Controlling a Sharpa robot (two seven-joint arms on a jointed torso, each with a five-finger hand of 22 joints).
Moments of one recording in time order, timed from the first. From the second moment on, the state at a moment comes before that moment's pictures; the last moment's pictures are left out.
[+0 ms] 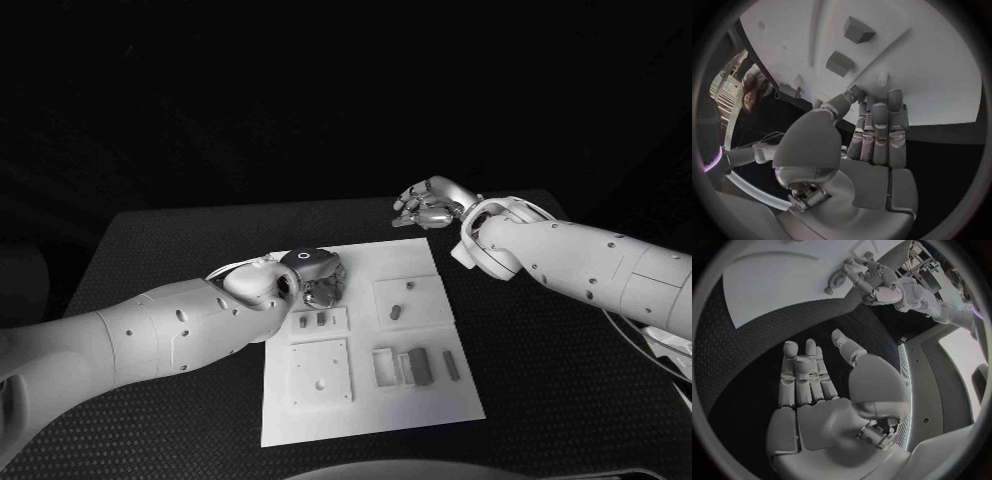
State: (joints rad) left arm 1.18 -0.46 -0.23 1.17 -1.57 -0.29 -0.04; left_hand 1.19 -0.13 0.54 -0.28 0.06 0.95 0.14 0.25 0.52 1.18 0.08 0.07 0.29 1.15 -0.03 1.26 0.54 0.03 1.25 -0.13 0.36 1.31; right arm 1.20 -0.68 -0.04 1.14 -1.02 -0.35 0.12; right_hand 1.06 -0.09 0.49 -0.28 0.05 0.83 0.18 0.28 0.49 0.97 0.08 0.54 0.37 1.04 -0.02 1.43 0.74 0.25 0.98 0.06 0.79 1.31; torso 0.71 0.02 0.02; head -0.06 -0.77
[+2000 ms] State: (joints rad) left arm 1.15 -0.47 -0.23 1.17 -1.55 -0.32 -0.02; left_hand 1.21 -0.07 0.64 -0.28 0.06 1.06 0.11 0.30 0.51 1.31 0.04 0.08 0.29 1.24 -0.06 1.31 0.50 0.02 1.30 -0.16 0.48 1.31; right arm 1.20 -0.68 -0.04 1.15 -1.02 -0.35 0.12; right_hand 1.05 -0.09 0.49 -0.28 0.05 0.82 0.18 0.28 0.48 0.97 0.09 0.52 0.36 1.04 -0.02 1.43 0.73 0.25 0.98 0.06 0.79 1.31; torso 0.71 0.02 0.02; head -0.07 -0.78
